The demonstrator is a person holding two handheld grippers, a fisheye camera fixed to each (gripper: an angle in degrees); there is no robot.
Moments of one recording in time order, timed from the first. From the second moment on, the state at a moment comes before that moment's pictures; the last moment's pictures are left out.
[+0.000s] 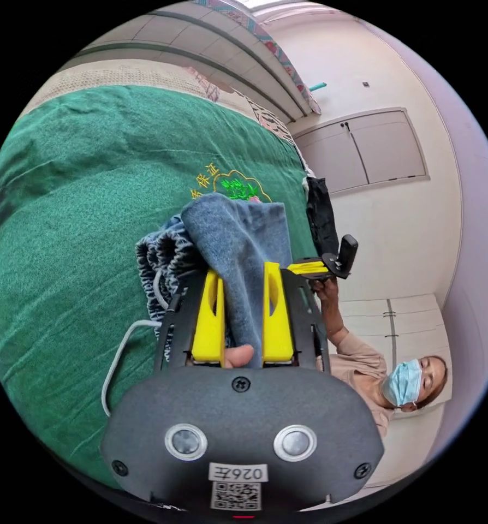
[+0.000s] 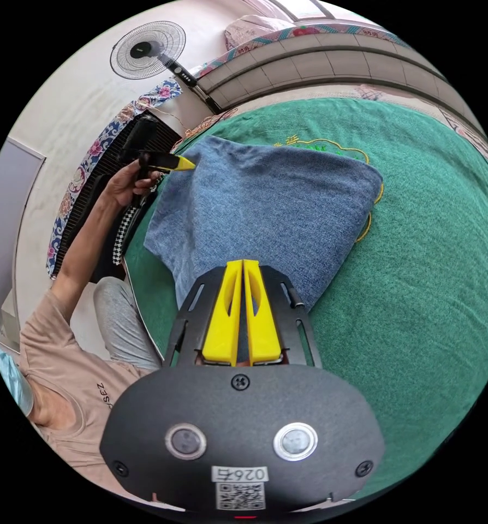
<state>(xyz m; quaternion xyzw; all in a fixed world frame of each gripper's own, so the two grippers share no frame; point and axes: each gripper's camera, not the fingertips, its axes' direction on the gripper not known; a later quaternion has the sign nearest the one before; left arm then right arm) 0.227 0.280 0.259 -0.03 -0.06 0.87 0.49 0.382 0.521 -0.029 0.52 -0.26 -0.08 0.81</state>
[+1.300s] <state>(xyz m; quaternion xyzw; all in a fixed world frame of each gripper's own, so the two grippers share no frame) -0.006 0.381 0.263 0.20 -0.15 0.90 0.35 0.137 0.789 -0.047 0.47 -0.27 -0.17 0.82</state>
